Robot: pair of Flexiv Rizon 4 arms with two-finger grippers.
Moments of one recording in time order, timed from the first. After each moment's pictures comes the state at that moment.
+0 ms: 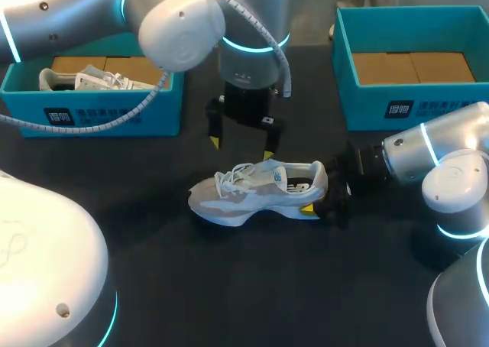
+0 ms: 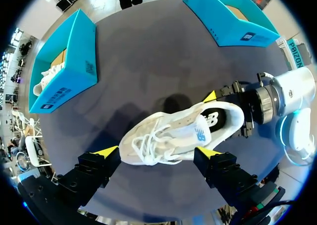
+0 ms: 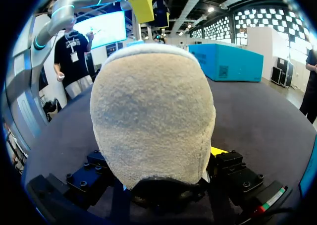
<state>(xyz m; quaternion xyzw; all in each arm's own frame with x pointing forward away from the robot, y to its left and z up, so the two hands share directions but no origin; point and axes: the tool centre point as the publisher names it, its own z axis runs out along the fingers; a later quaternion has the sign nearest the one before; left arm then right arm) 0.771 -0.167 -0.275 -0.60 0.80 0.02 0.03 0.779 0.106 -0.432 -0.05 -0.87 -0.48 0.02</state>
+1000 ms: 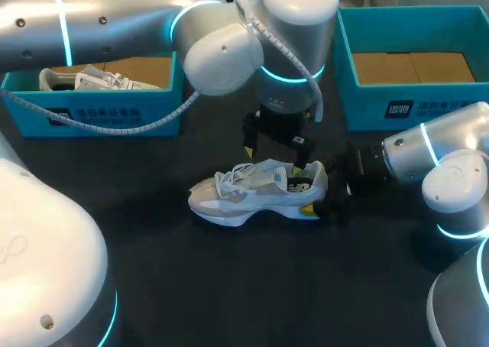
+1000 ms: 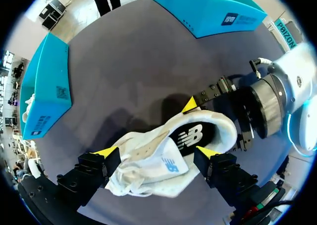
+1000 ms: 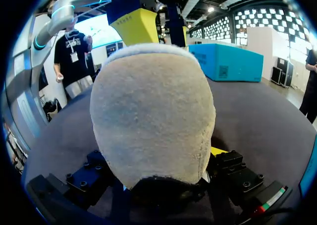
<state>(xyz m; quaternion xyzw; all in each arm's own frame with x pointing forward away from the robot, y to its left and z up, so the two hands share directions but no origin) 0.785 -0.229 -0.330 -0.54 0.84 0.00 0.05 0.779 0.106 -0.432 -0.05 -0.87 -0.48 0.02</state>
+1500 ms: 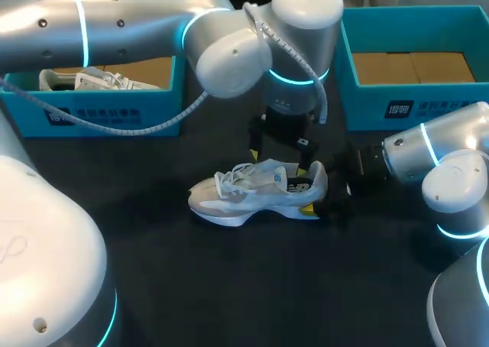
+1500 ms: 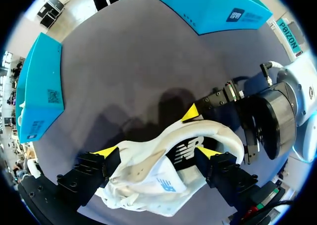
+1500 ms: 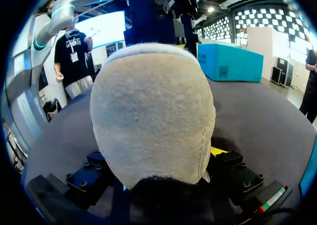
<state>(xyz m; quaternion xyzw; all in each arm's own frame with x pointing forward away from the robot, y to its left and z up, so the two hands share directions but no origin) 0.796 -0.239 -0.351 -0.54 0.84 0.01 0.03 0.779 0.106 -0.432 -0.05 -0.87 -0.48 0.02</state>
